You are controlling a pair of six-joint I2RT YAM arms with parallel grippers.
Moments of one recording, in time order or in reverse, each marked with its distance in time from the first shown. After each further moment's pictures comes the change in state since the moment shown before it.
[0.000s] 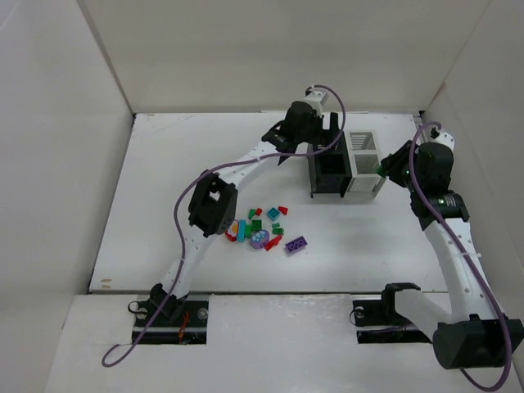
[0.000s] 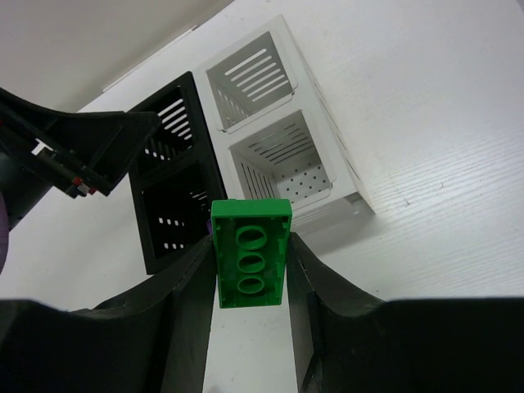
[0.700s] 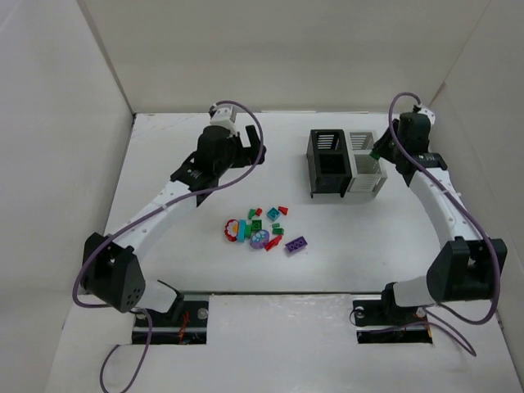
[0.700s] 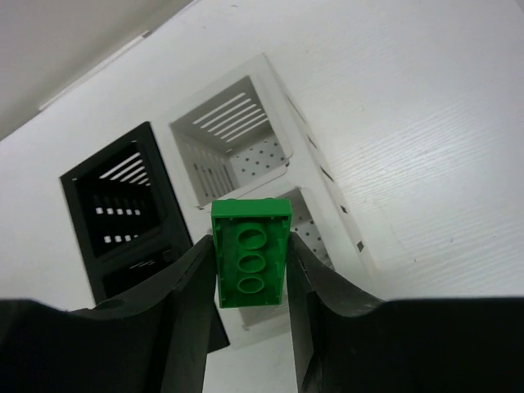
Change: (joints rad) left arm 0.183 -1.003 -1.038 0.007 -0.203 -0.099; right arm 0.006 0.405 0.218 0.069 0.055 -0.021
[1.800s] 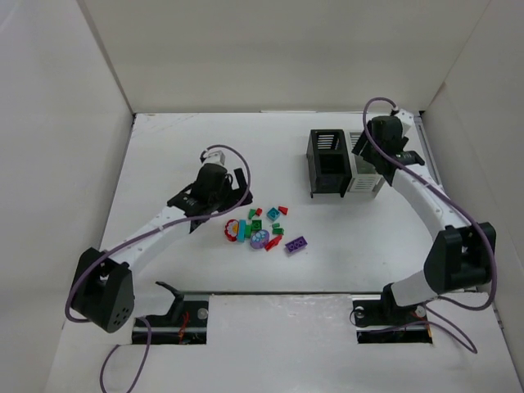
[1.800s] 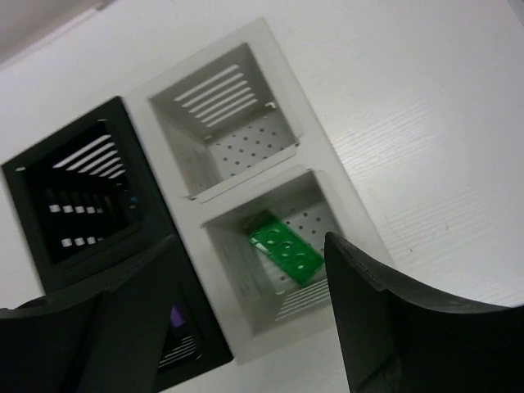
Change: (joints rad) left arm -0.012 -0.140 -0.335 -0.167 -0.023 -0.182; right arm 0.137 0.114 0.003 0.001 0.237 -0.005
